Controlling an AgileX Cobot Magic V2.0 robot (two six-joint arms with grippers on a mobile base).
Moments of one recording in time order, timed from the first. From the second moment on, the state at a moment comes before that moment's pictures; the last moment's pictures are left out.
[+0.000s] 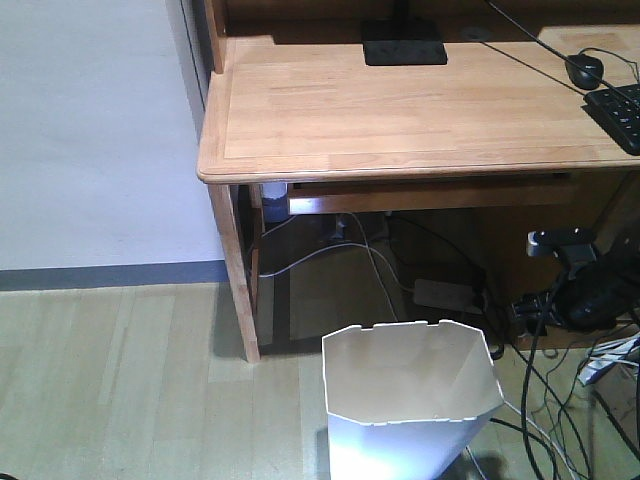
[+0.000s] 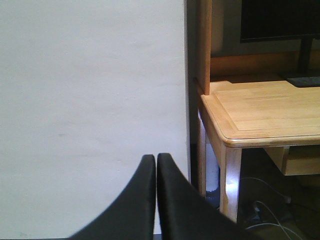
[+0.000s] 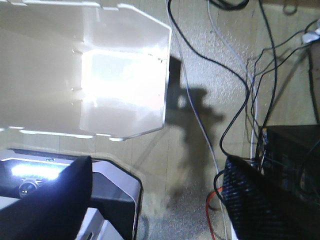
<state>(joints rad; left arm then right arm) 0.08 -0.02 0.03 0.04 0.12 -0.05 -0.18 2.07 -0.84 0.34 0.27 -0.56</state>
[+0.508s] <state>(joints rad) 0.08 -0.02 0.03 0.04 0.12 -0.05 -0.23 2.55 -1.14 0.63 0.27 -0.93</state>
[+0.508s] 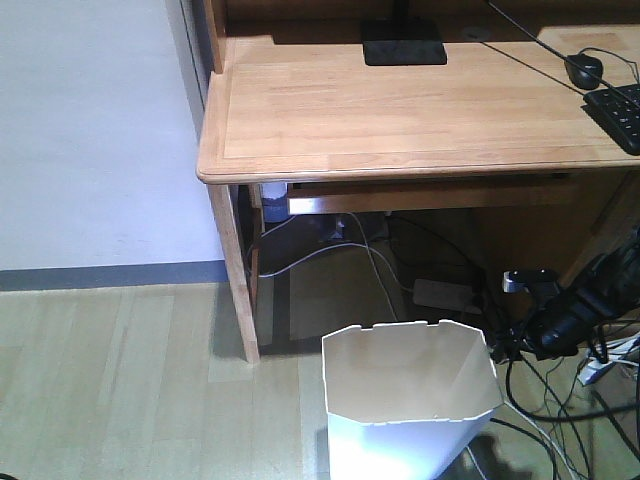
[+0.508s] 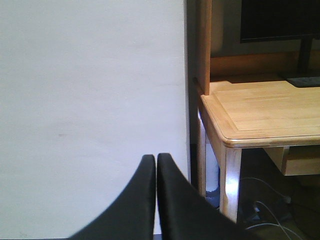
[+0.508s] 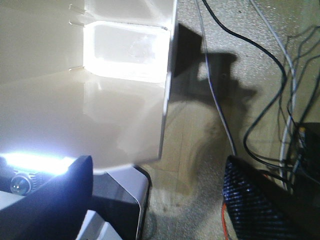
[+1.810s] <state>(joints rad) 0.08 -0.02 0.03 0.04 0.12 -0.05 -0.17 3.07 -1.71 0.70 0.35 -0.90</state>
